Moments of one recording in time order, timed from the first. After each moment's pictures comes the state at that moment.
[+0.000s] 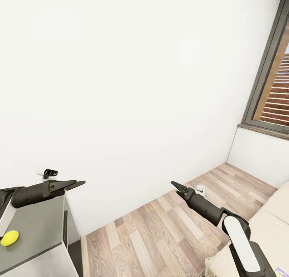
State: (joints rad) left arm -0.49 0.42 0.21 -1.28 0.38 1.03 -1.57; right arm -0.27 -0.04 -0.09 -1.47 -1.00 0.77 0.31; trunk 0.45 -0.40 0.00
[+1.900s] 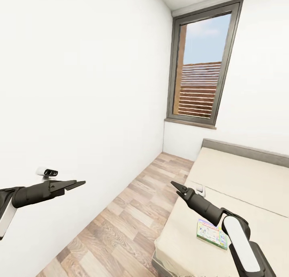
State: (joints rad) left arm -0.49 0.42 0.21 -1.28 0.38 1.03 -1.57; right arm -0.27 -0.04 -0.09 -1.47 -1.00 0.77 0.31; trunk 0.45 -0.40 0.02
